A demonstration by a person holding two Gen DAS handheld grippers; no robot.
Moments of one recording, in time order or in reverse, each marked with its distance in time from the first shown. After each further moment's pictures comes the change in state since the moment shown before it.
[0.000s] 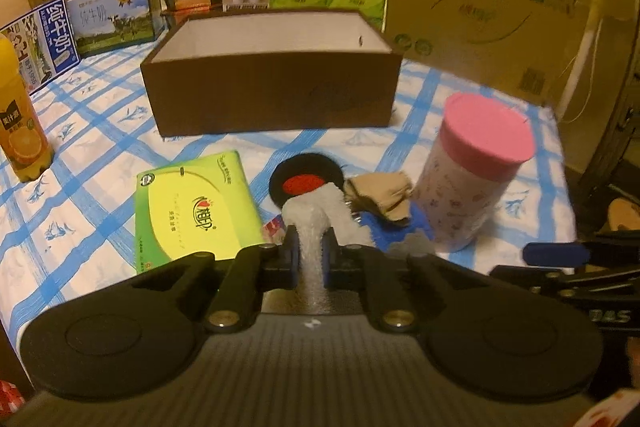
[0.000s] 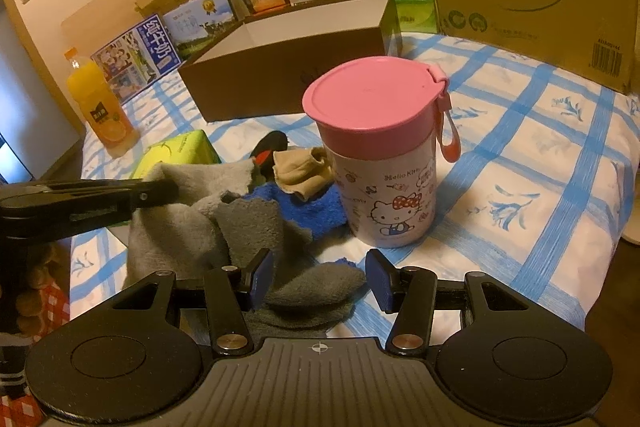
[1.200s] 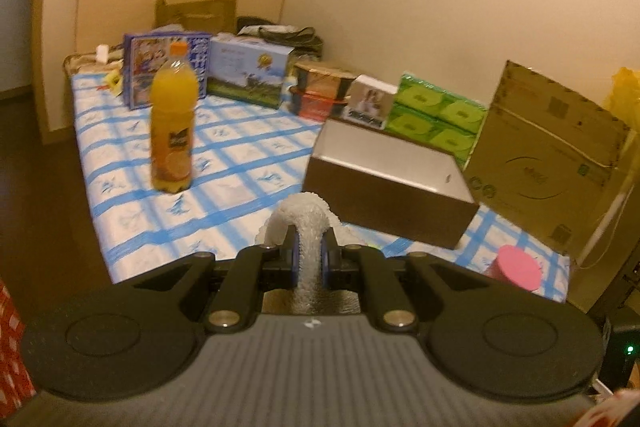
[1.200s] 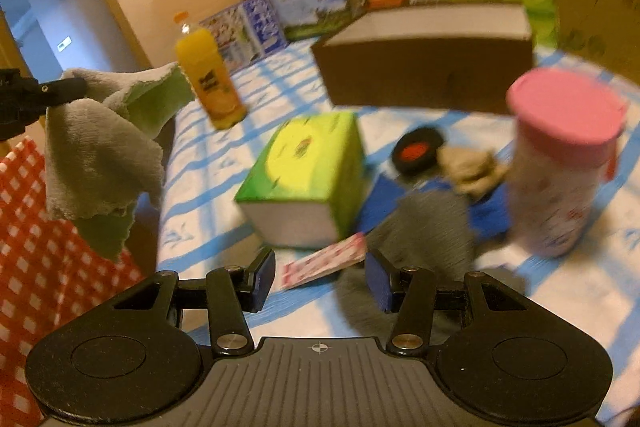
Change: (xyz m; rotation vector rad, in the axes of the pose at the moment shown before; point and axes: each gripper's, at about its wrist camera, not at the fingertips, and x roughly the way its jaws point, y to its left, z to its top) left arm -0.169 0.131 -0.009 -0.328 -0.243 0.141; right arm 0.021 0.088 -0.015 -0.128 0.039 0.255
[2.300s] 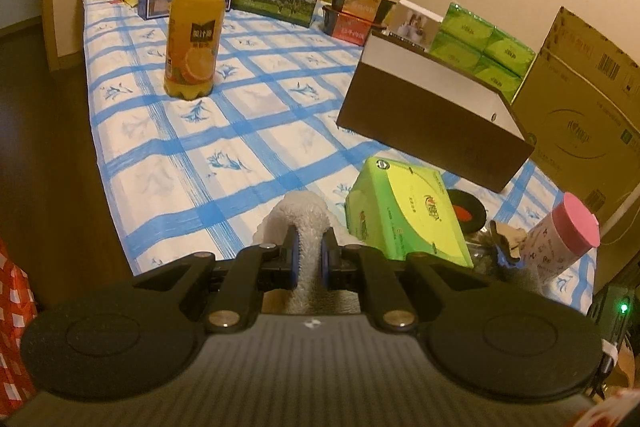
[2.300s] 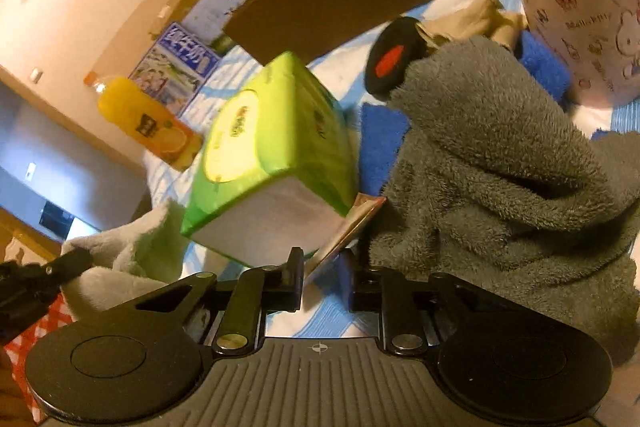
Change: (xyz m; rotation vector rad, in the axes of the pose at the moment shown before) left arm 0.081 0.043 -0.049 -0.070 0.206 0.031; right arm 0.094 -0.040 -0.010 0.477 -0.022 0.028
